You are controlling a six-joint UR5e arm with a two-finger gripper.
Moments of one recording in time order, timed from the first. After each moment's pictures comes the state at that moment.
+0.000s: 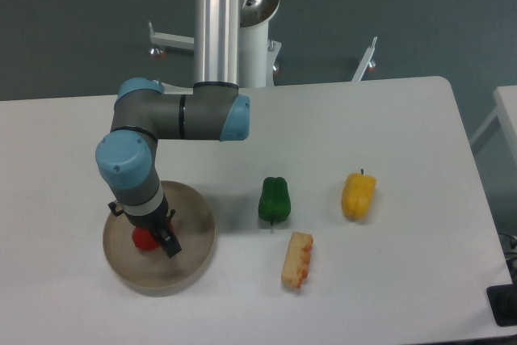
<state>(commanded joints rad) 1.82 -2.22 -1.33 -1.07 1.59 0.85</state>
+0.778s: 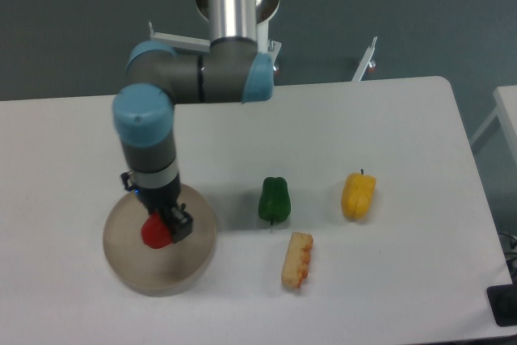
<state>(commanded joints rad) 2.03 -2.02 -1.32 -1.13 1.48 0.85</state>
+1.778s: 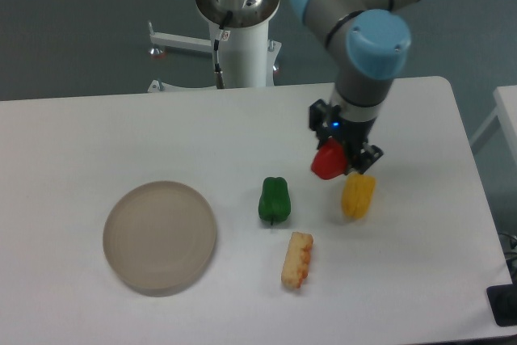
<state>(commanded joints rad) 2.39 -2.00 -1.25 -1.47 1.58 1.53</state>
